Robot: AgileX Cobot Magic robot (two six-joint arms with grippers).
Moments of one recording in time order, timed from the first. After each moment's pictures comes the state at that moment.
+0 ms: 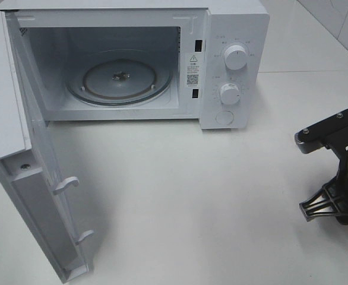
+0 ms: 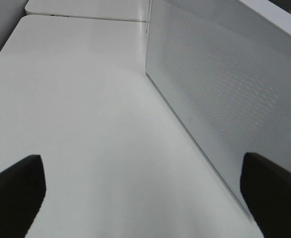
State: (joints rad) left arm 0.01 0.00 -0.52 -0.08 1.09 0.02; right arm 0.55 1.49 -0.58 -0.70 0.73 0.84
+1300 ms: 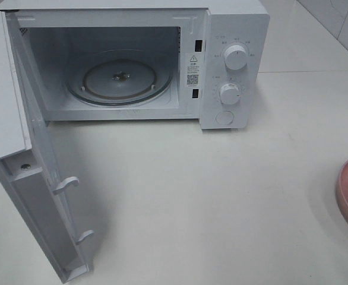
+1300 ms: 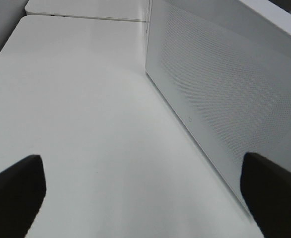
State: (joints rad) left arm 0.01 0.00 -0.52 -0.08 1.09 0.02; right arm 0.55 0.55 -0.58 -0.09 0.94 0.09
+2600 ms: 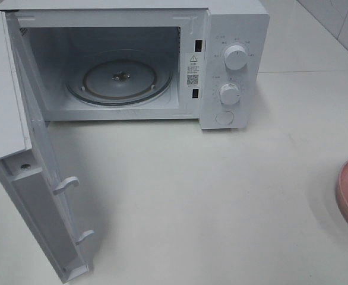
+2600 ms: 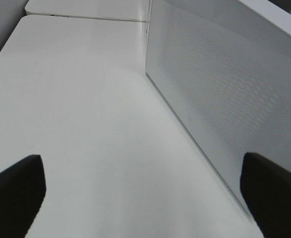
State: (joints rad) left arm 0.01 0.00 -0.52 -0.08 1.09 0.02; right arm 0.03 0.00 -0.50 -0.12 0.96 0.08
